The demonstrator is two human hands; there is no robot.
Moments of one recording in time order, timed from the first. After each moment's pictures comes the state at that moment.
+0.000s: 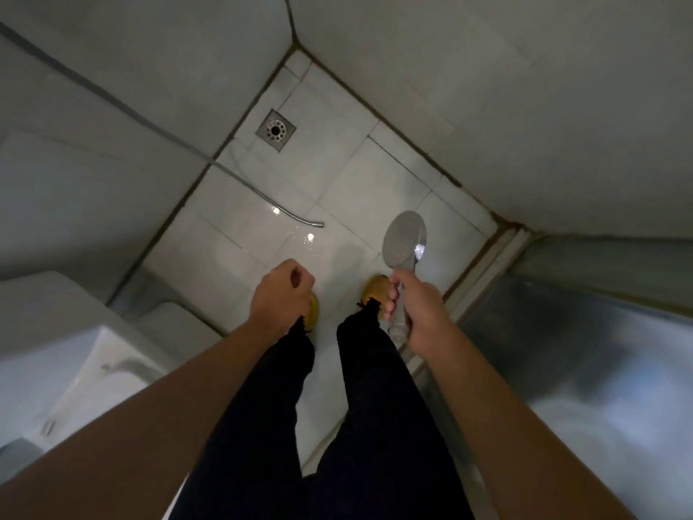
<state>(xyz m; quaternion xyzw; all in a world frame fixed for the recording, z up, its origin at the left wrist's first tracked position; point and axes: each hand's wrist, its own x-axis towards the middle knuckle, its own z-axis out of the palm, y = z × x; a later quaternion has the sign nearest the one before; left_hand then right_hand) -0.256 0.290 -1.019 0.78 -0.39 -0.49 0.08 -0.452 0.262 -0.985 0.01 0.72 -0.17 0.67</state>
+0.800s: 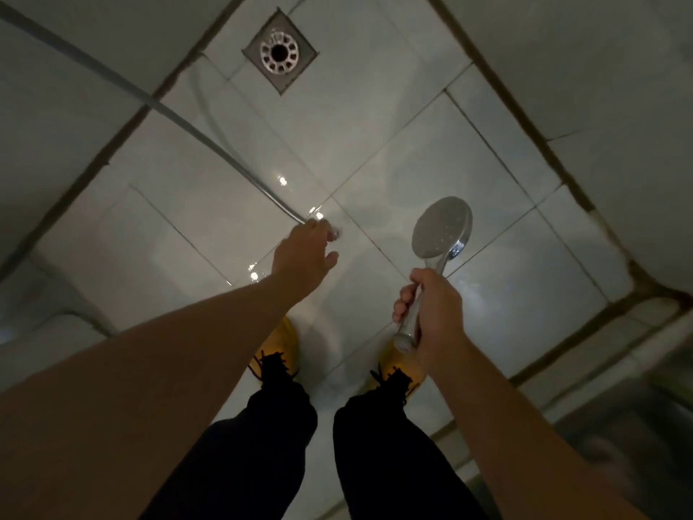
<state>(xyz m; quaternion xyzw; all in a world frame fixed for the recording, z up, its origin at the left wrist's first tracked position) -0.228 0.208 -1.473 0.74 -0.55 -0.39 -0.03 -0.410 0.195 -1.383 0.01 0.74 -0.18 0.65</state>
